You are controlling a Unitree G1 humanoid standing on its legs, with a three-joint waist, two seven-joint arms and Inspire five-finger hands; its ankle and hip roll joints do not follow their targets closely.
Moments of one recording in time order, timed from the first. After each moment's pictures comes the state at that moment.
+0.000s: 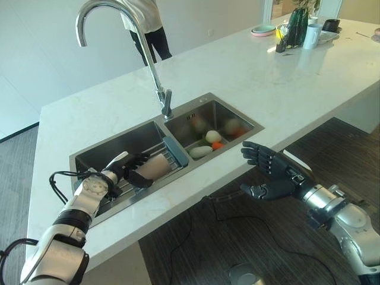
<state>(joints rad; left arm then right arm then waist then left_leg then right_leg) -0.57 0.73 -0.35 0.88 -0.07 -0.11 -0.27 0.04 -0.68 -0.02 -0.23 0.47 0.07 0.42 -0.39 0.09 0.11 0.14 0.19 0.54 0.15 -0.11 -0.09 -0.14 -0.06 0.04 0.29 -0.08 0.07</state>
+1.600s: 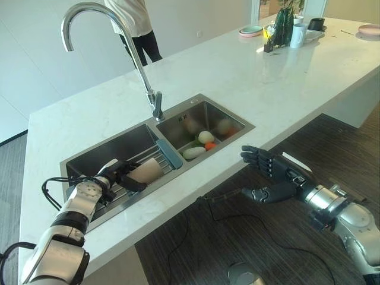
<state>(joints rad) -0.57 0.72 -0.29 0.96 -0.07 -0.04 -0.25 0.05 -0.72 -0.03 -0.23 0.47 0.10 0.45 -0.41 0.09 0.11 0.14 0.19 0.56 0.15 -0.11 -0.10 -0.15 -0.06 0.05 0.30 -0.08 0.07</state>
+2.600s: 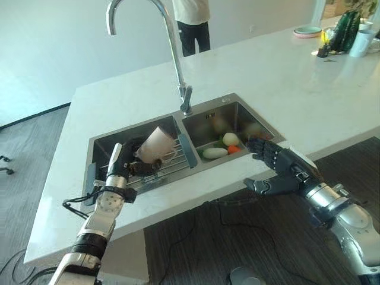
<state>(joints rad) -0.31 0.54 -0.12 0.46 -0.11 -0.21 0.15 0.04 -0.65 -0.05 -0.22 0.47 0.00 0.36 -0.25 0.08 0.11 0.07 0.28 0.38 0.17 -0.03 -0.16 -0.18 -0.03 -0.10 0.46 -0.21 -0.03</state>
